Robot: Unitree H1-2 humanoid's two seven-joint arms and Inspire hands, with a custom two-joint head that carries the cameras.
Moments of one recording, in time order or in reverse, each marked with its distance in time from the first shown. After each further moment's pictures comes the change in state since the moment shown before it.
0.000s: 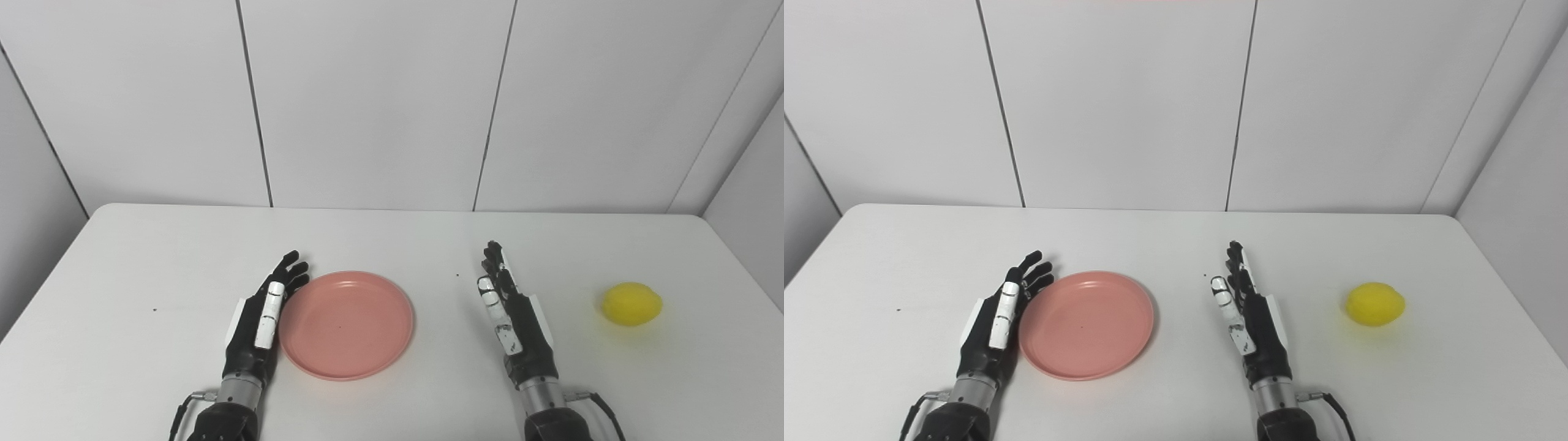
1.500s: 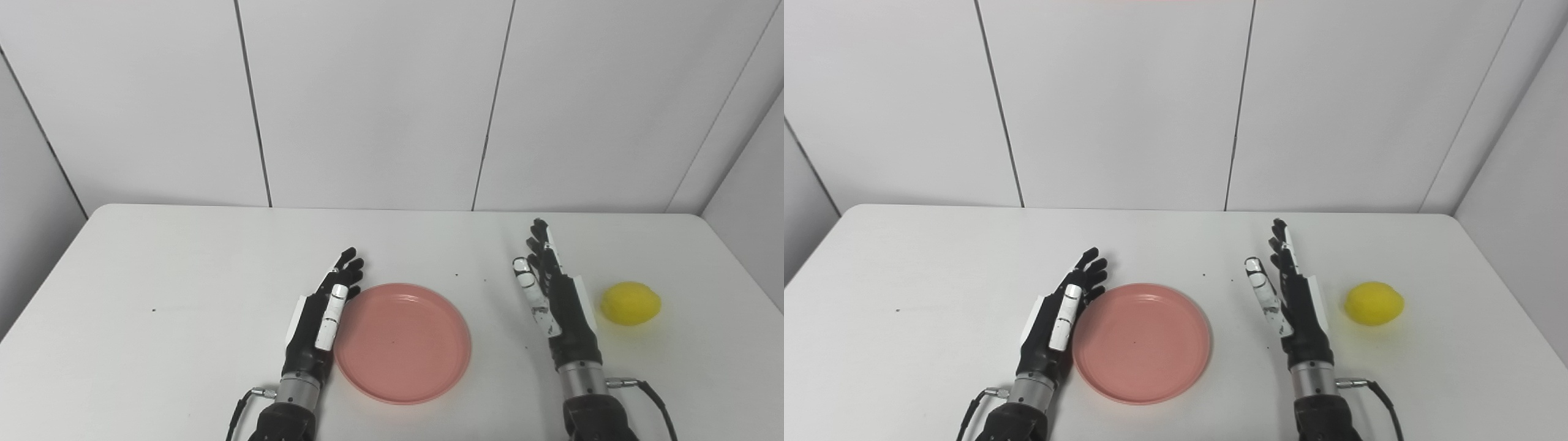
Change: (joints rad) left arm -0.018 -0.110 -0.089 0.061 0.088 -0.083 0.037; right arm -0.008 -0.082 -0.089 -0.167 -0.162 0.117 -0.088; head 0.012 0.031
